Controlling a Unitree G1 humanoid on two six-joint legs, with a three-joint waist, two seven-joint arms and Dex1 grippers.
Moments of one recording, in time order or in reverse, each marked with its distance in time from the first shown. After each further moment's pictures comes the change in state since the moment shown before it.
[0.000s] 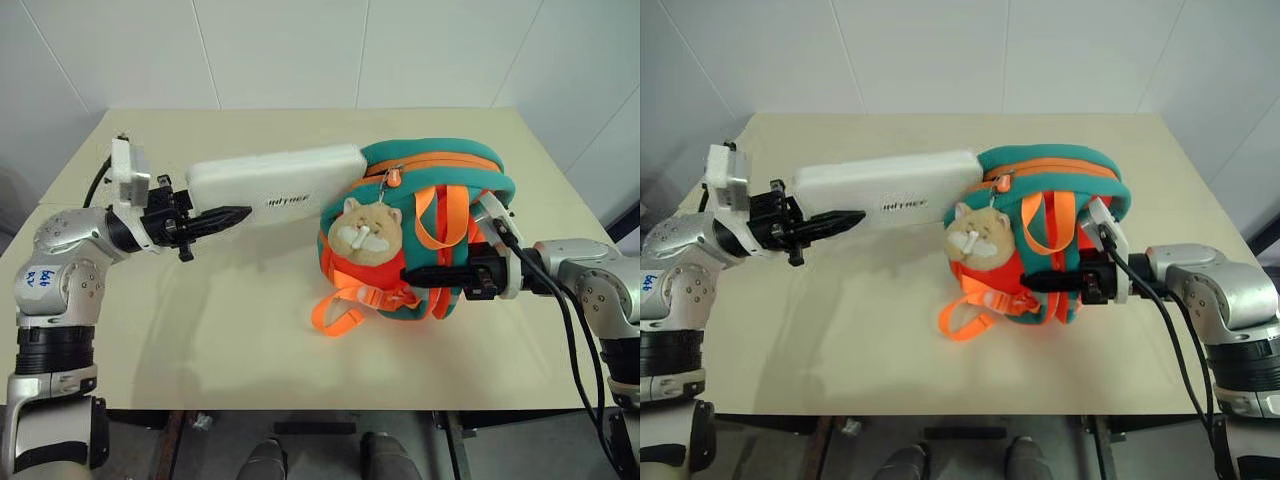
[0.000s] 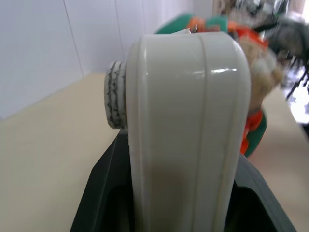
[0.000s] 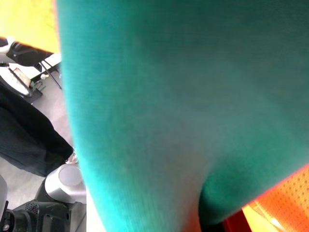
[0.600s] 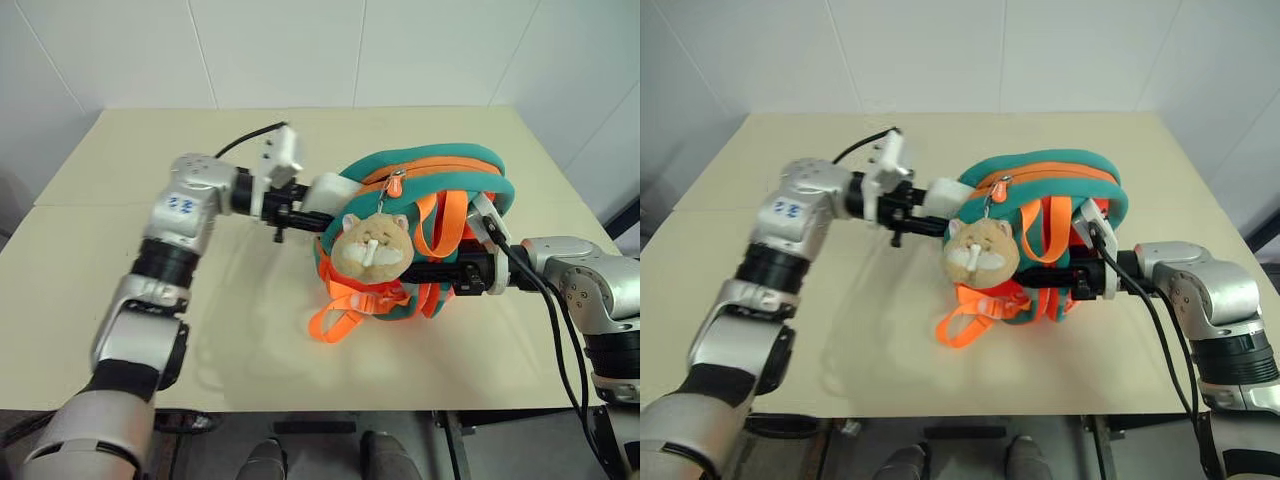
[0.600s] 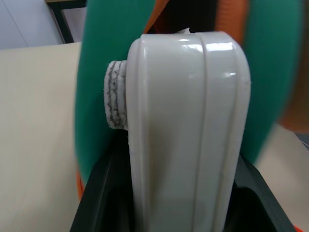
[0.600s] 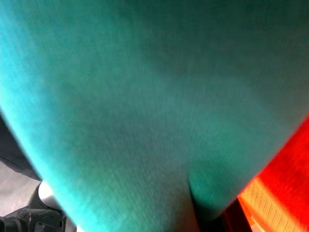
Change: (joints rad) left arm -0.541 -0.368 -0.357 0.505 0.308 -0.092 -0.173; right arm -0.032 0.057 0.019 0.031 -0.037 -0.032 0.002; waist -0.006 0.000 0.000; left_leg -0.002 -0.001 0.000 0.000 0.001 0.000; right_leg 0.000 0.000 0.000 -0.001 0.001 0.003
